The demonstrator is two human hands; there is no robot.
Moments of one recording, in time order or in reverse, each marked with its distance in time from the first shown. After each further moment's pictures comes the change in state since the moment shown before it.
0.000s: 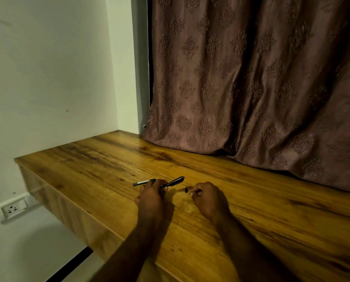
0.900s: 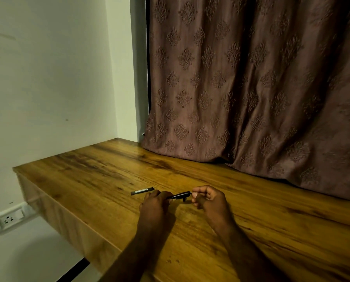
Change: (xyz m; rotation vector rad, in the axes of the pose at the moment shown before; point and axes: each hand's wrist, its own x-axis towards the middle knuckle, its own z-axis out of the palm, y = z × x) left_hand -0.009 0.003 0.004 0.052 -0.005 0.225; right_hand -0.008 -0.002 -0.013 0.969 0.008 0.047
